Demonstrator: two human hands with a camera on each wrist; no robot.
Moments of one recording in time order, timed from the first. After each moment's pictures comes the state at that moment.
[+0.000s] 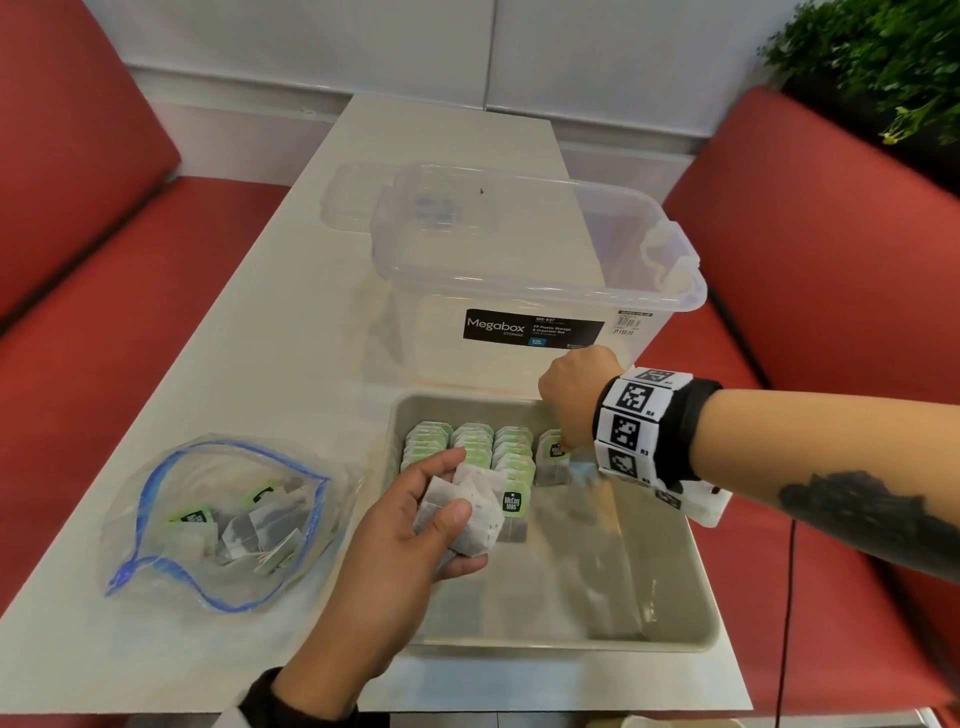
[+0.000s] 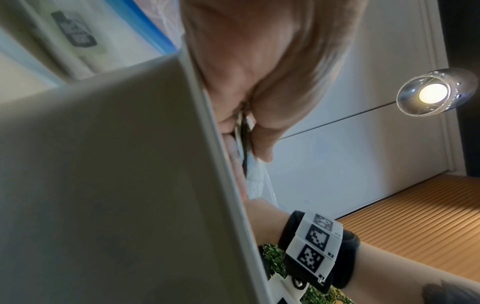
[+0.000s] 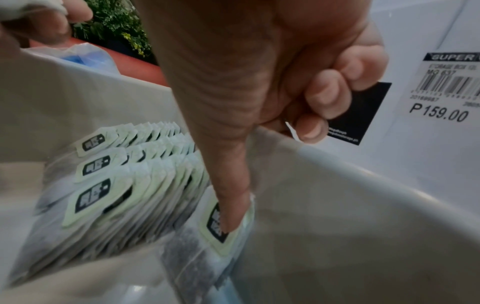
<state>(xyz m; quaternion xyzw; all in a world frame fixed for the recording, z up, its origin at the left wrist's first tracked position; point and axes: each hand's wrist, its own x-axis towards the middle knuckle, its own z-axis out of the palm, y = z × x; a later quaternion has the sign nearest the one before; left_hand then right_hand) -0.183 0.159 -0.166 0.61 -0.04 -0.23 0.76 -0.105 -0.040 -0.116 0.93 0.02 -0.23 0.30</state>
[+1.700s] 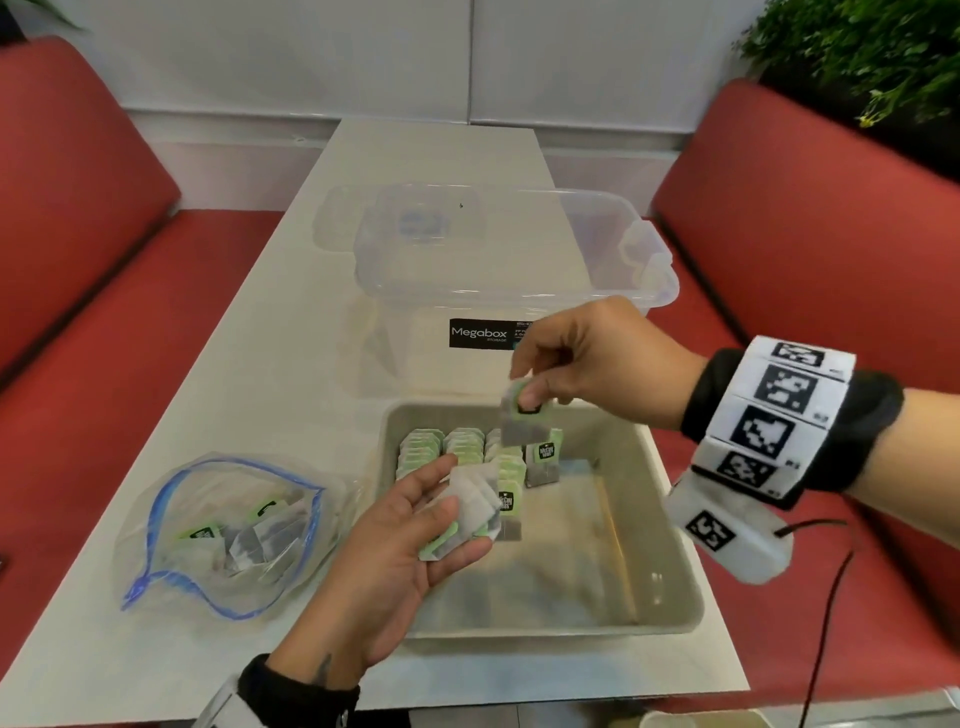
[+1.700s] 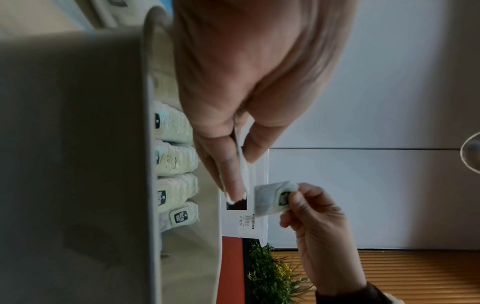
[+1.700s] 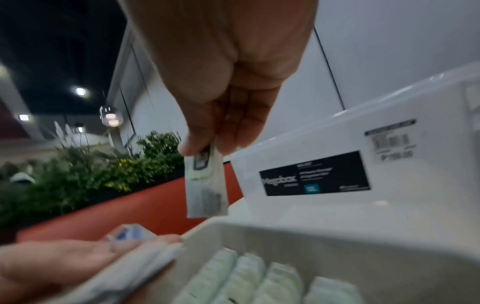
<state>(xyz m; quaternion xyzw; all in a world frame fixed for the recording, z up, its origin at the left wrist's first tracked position) -0.180 0.154 -0.154 0.47 0.05 -0.33 0.82 -0.159 -0.056 -0.050 0.94 0.09 0.00 -0.33</state>
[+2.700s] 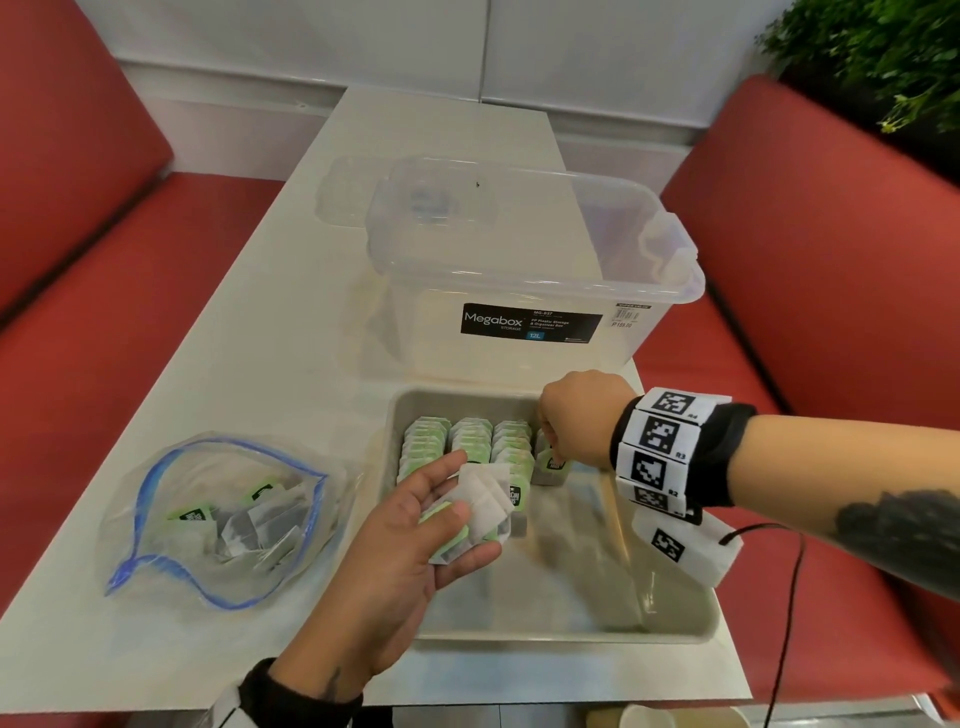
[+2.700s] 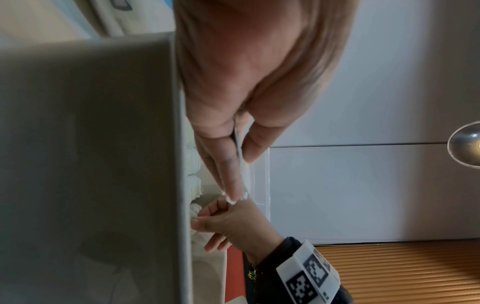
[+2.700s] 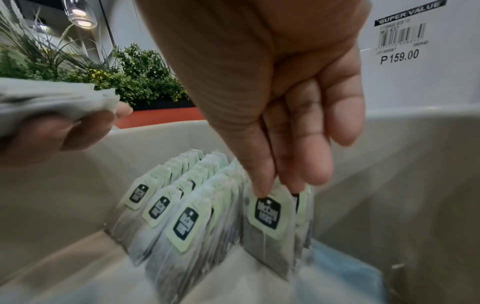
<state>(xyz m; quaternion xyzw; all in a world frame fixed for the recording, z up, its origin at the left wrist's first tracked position) -0.181 0.157 -0.165 0.48 0.03 -0.33 0.81 -0.131 -0.038 -0.121 0.97 -0.03 -0.21 0.11</state>
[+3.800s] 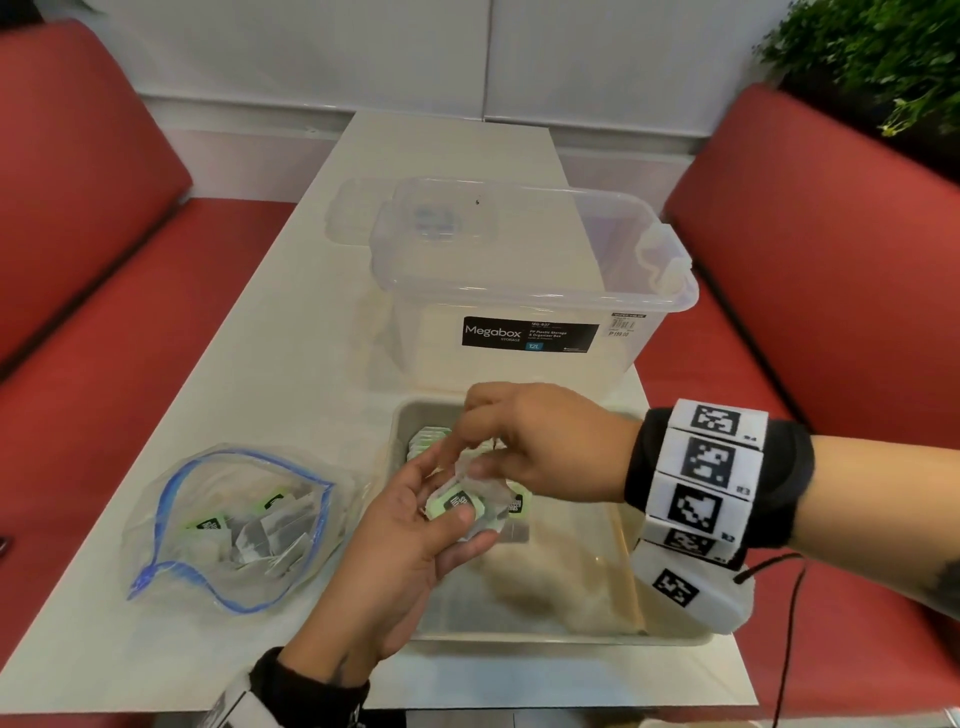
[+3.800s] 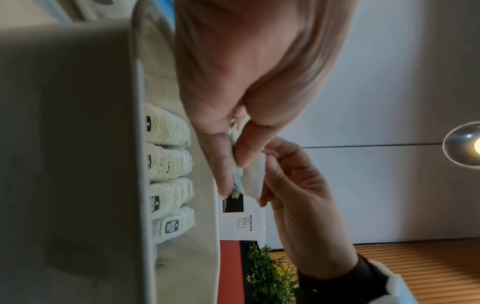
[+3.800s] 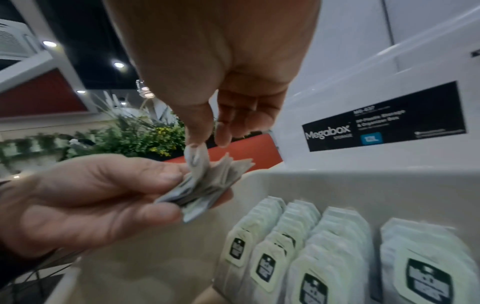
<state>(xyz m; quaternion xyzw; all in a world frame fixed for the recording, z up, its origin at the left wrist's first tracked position) -0.177 0.153 -0.158 0.47 0.00 -0.30 0.83 -0.161 -0.006 -0.079 0.95 0.21 -0.11 -0.19</state>
